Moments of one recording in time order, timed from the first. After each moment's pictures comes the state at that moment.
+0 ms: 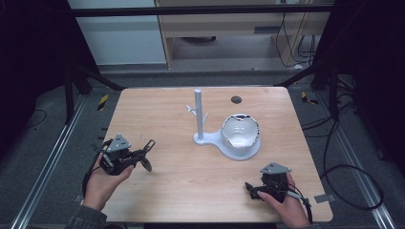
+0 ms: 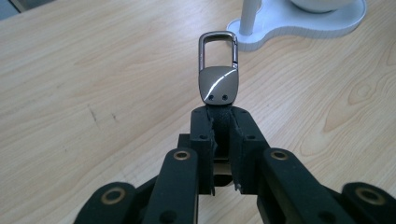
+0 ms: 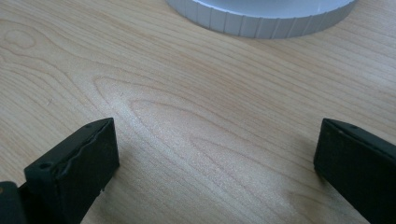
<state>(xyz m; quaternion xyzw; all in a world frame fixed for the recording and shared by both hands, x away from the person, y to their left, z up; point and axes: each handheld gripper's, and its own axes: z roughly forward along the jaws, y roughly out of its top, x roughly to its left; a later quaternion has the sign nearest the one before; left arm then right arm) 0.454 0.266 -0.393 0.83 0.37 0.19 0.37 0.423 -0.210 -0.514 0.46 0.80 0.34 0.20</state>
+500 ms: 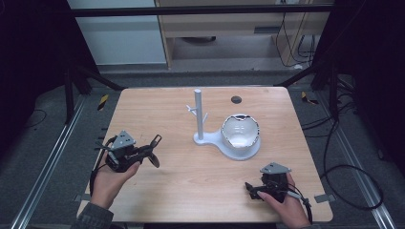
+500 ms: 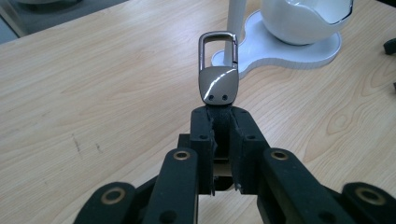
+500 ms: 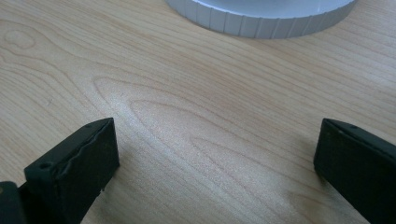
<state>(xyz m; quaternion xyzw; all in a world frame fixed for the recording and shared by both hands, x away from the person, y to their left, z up) 0.455 0.249 -0.384 0.81 0.37 0.19 0.41 0.423 -0.210 -0.514 0.46 0.80 0.34 0.20</state>
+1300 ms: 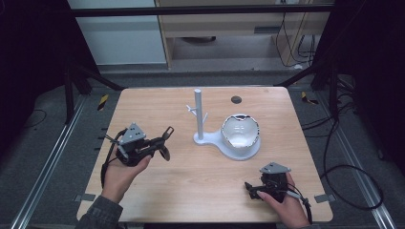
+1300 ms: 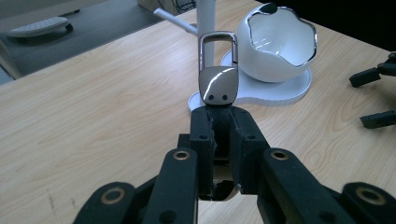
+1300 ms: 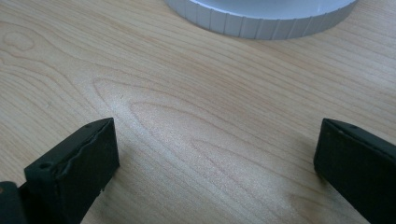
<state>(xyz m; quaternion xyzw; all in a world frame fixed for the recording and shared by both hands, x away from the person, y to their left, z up) 0.461 0.216 -0.361 0.81 0.33 0.20 0.45 0.424 -0.208 -0.514 0.46 0.80 0.34 0.20</state>
